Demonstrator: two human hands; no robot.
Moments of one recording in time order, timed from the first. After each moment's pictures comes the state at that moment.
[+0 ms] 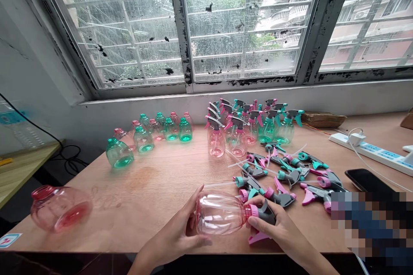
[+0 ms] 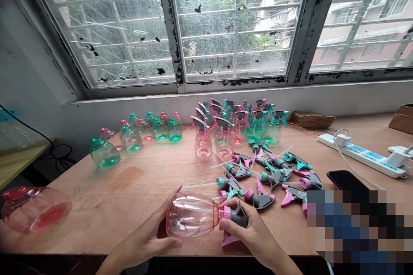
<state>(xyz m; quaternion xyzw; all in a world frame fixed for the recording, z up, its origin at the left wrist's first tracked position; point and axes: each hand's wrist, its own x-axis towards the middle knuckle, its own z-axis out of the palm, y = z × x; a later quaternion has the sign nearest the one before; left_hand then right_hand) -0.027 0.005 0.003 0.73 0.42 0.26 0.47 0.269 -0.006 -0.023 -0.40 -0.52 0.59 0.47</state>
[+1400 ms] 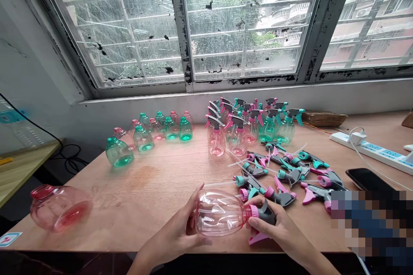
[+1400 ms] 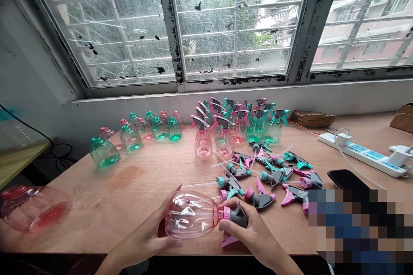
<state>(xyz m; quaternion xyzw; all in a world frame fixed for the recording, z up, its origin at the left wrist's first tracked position) -0.022 0.003 0.011 0.71 0.42 0.26 0.50 0.268 -0.007 -0.023 -0.42 -0.53 0.57 0.46</state>
